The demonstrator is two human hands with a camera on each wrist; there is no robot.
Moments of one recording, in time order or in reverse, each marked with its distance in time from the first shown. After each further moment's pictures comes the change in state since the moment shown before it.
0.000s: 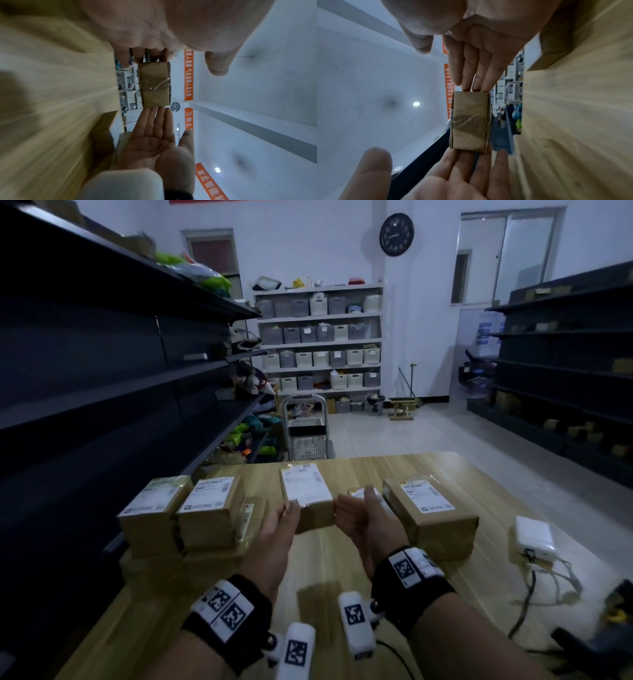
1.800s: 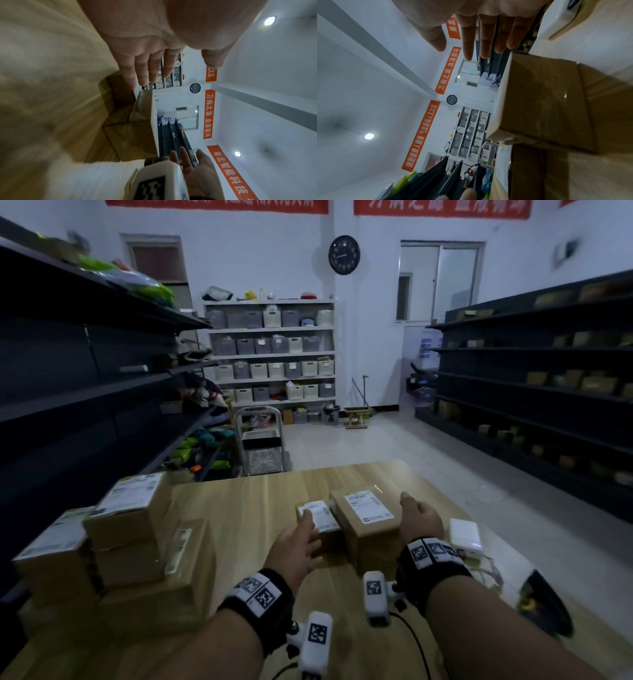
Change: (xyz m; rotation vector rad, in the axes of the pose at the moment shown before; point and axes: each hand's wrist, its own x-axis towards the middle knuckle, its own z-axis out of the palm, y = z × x) left_hand 0.050 -0.032 0.132 -0.111 -0.191 -0.249; right_hand 0.012 -0.105 -0.139 -0.616 0.632 -0.168
